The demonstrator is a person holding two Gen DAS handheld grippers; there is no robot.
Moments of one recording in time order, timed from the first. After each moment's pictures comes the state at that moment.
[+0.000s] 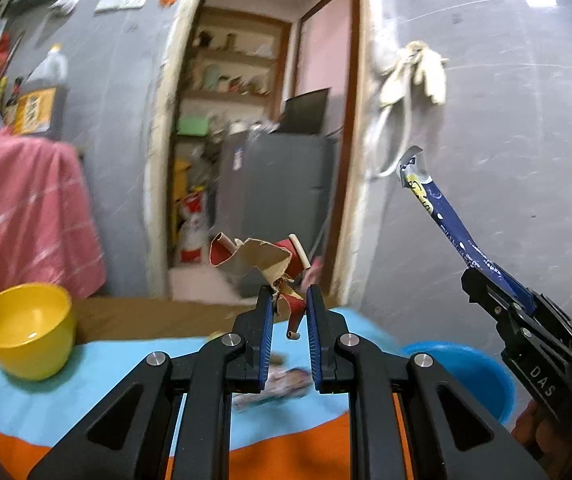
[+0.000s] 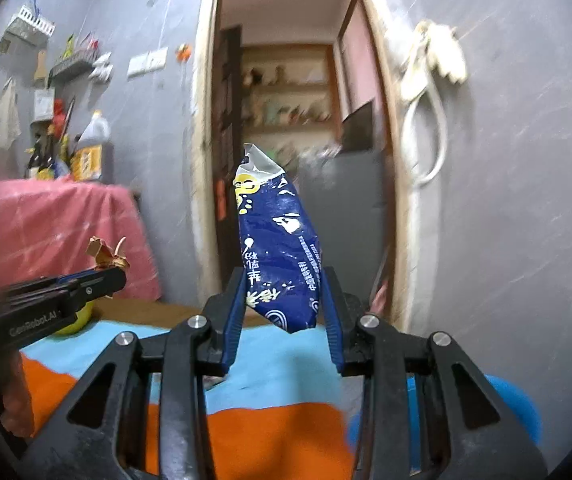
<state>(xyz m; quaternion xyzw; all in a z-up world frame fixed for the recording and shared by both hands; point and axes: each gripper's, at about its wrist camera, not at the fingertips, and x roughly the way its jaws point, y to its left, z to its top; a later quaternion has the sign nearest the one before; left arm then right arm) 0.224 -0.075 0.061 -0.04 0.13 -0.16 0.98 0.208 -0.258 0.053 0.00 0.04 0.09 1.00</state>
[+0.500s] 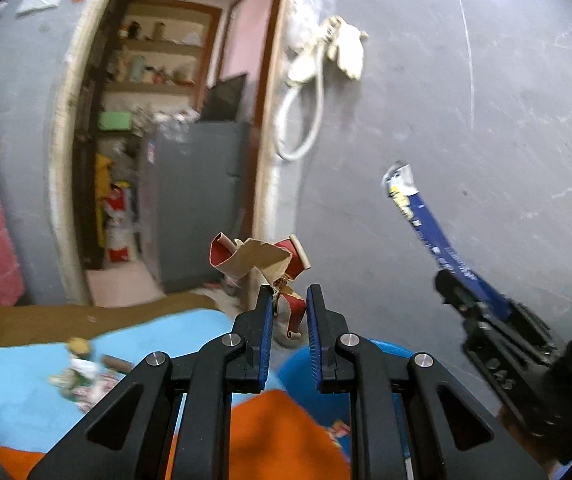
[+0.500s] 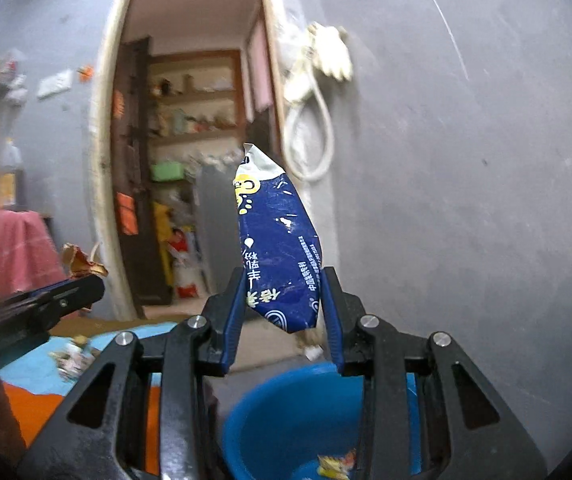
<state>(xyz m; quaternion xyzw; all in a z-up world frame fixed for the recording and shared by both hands) 0.237 -0.198 0.065 -0.02 0.16 -0.27 0.95 0.192 -0.364 0.053 0.05 0.07 -0.07 0.99</state>
